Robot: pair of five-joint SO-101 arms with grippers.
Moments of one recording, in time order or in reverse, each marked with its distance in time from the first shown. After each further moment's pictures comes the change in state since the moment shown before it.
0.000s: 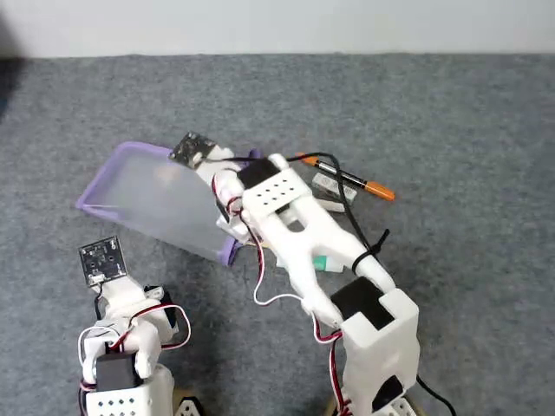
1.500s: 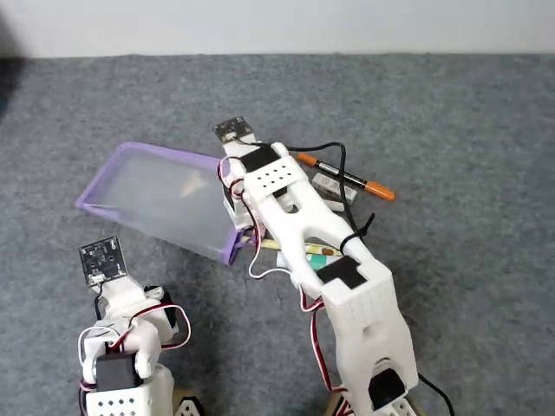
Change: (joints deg) left arm 0.0 0.0 0.0 -0.1 0.0; right arm 3.6 18.5 -13.9 4.5 -26.4
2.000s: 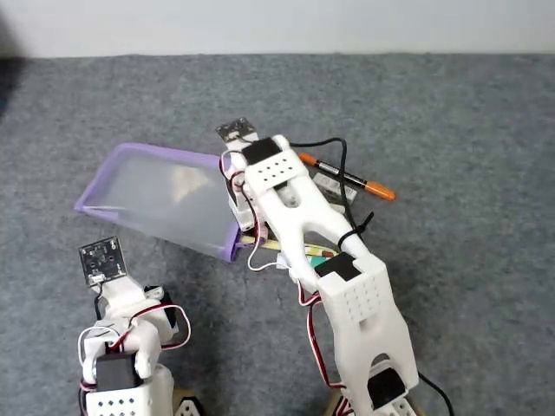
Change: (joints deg) left arm 0.0 0.0 0.0 0.0 0.0; right arm 0.6 2.1 -9.0 11.6 1.3
